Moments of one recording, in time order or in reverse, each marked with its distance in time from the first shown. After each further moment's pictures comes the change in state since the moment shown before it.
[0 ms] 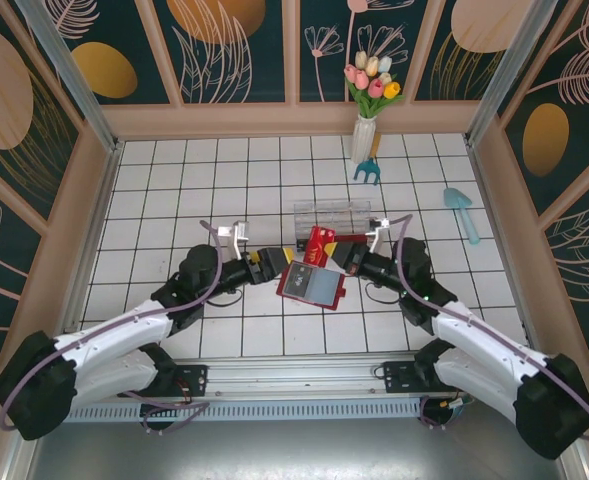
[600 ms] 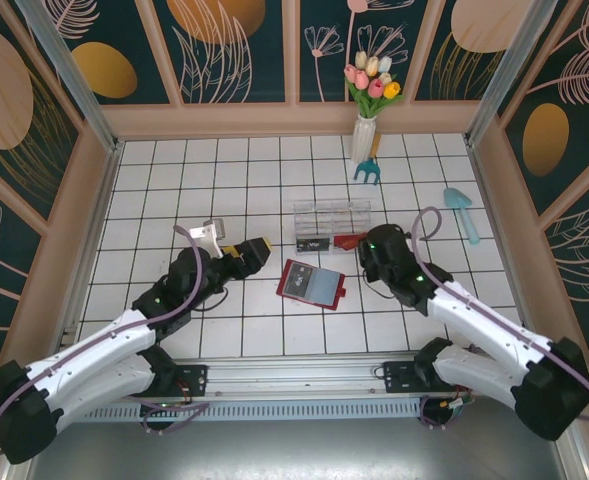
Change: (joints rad) left arm 0.000 -0.170 0.024 -0.304 -0.358 0.081; right arm 0.101 0.156 0.267 -0.625 0.670 0.766
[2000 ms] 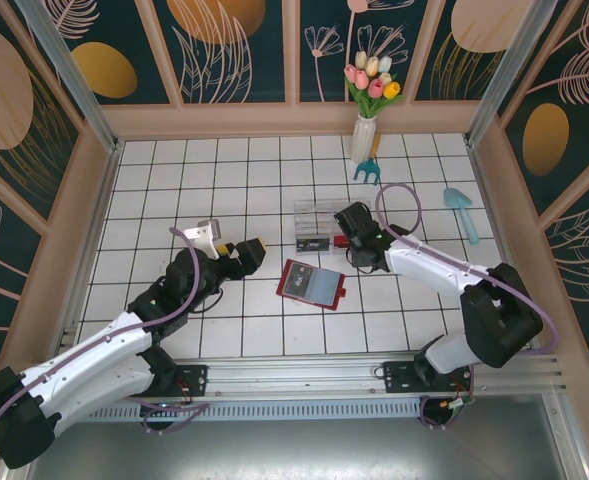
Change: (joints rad) left arm 0.000 -0.028 0.006 -0.058 -0.063 0.075; right arm -0.042 0.444 0.254 -0.166 0.121 0.238
